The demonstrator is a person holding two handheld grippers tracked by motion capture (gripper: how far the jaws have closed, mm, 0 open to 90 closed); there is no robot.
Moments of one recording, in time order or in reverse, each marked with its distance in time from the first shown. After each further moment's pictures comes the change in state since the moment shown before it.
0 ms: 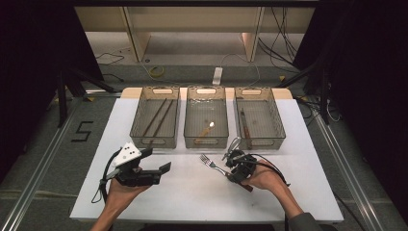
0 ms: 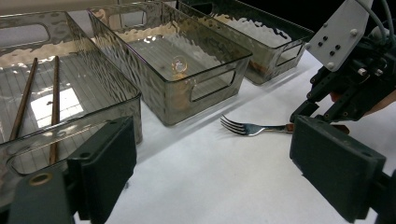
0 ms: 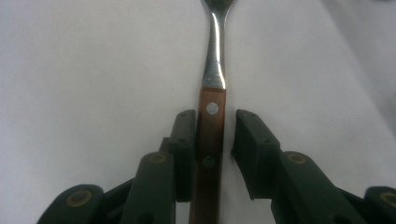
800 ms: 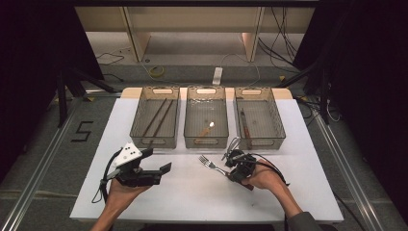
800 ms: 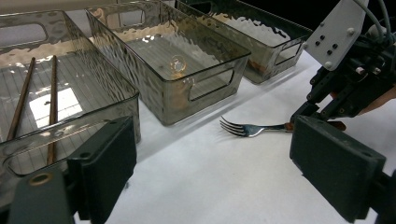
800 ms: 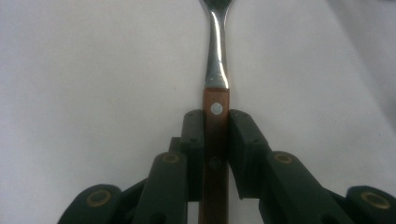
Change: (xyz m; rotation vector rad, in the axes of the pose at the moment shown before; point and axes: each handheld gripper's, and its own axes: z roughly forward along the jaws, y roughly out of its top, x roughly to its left) left arm -0.001 0.000 0.001 0.002 -0.003 0.001; right arm 0.000 0.002 0.000 0.016 0.015 0.007
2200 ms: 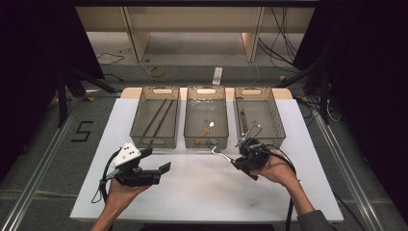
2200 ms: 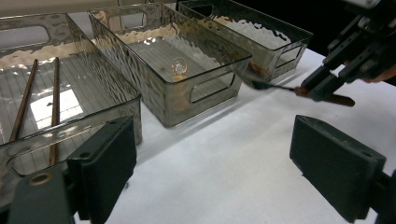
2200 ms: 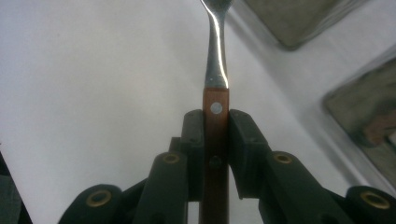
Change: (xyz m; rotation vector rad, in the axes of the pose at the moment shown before) left arm 0.001 0.000 -0.001 -0.012 0.003 -0.006; right arm -0.021 -0.015 -0.048 -0.212 0.012 0.057
